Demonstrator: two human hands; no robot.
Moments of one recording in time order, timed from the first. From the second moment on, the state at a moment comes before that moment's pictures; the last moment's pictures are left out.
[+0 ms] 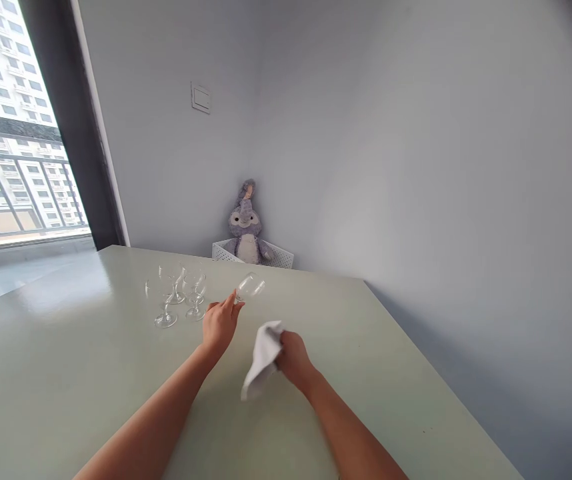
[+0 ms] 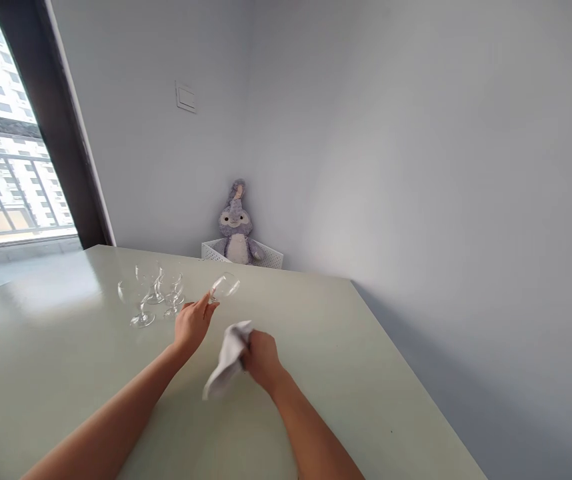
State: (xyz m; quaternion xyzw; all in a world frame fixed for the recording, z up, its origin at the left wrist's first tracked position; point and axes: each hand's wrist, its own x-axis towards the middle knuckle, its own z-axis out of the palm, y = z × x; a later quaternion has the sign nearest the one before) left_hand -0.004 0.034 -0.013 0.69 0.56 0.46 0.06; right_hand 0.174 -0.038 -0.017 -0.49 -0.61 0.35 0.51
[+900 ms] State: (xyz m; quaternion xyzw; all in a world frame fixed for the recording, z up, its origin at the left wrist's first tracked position) left_hand 0.044 0.003 -0.042 0.82 0.41 0.36 0.19; right_hand 0.200 0.031 -0.036 -0.55 -0.44 0.35 0.62
